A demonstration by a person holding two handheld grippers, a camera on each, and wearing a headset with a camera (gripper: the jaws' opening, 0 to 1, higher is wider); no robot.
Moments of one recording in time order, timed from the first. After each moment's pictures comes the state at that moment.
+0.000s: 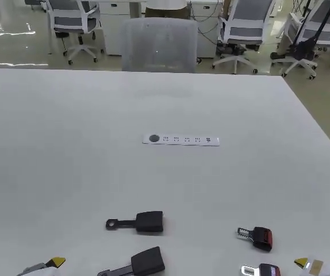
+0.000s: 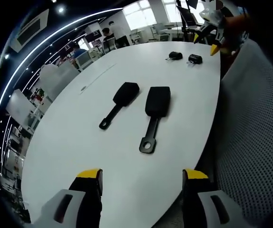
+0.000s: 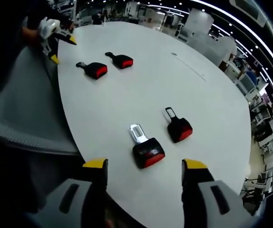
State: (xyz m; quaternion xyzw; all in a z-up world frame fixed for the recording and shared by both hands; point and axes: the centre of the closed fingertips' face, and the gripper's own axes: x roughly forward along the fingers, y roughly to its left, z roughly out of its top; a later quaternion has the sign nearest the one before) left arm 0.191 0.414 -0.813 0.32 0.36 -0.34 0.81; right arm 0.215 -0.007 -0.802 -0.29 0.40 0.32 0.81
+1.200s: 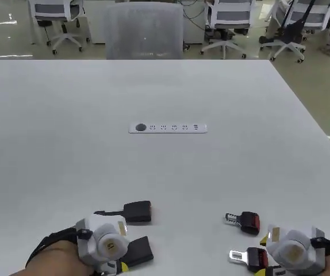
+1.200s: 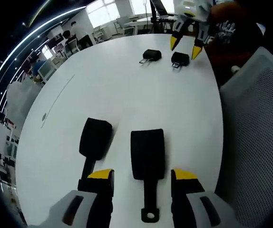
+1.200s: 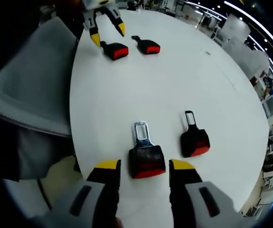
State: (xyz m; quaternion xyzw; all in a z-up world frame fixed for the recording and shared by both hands) left arm 0.262 0.294 -0.834 0.36 0.40 -0.46 0.71; right arm 0.238 0.002 -0.841 -0.36 0.42 0.44 0.70
